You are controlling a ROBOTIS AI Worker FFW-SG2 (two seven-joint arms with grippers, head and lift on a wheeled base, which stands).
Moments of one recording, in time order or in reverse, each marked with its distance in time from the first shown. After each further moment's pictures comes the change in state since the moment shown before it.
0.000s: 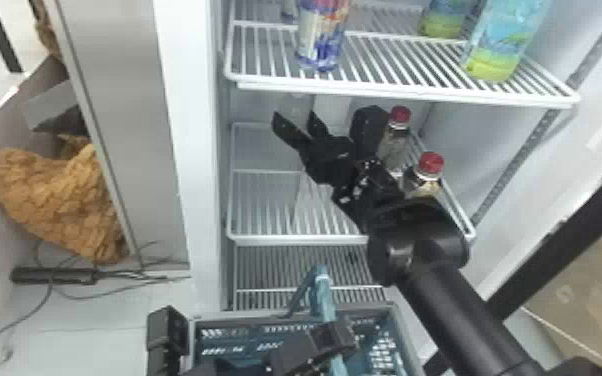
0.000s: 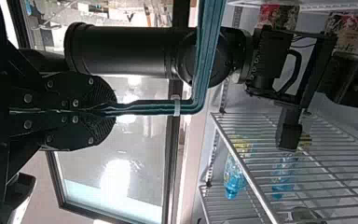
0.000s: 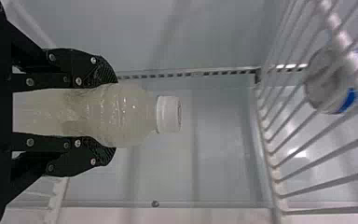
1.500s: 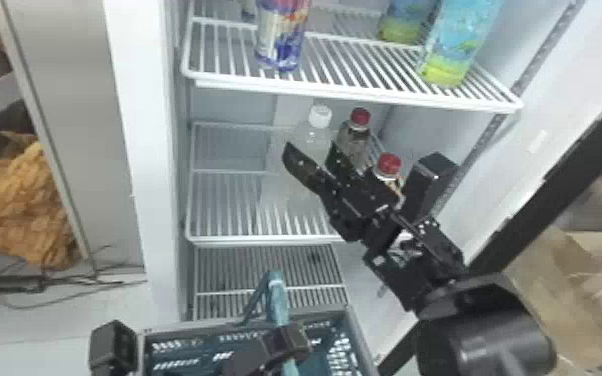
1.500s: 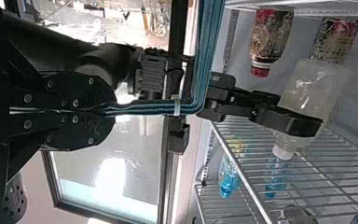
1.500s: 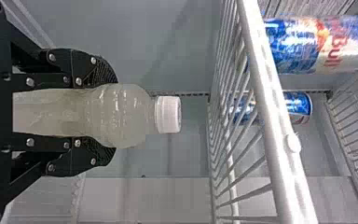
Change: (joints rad) left arm 0.022 -0.001 0.014 0.000 0.002 -0.002 -0.006; right arm 0.600 -0.031 -0.314 -0.888 0.090 0.330 0.099
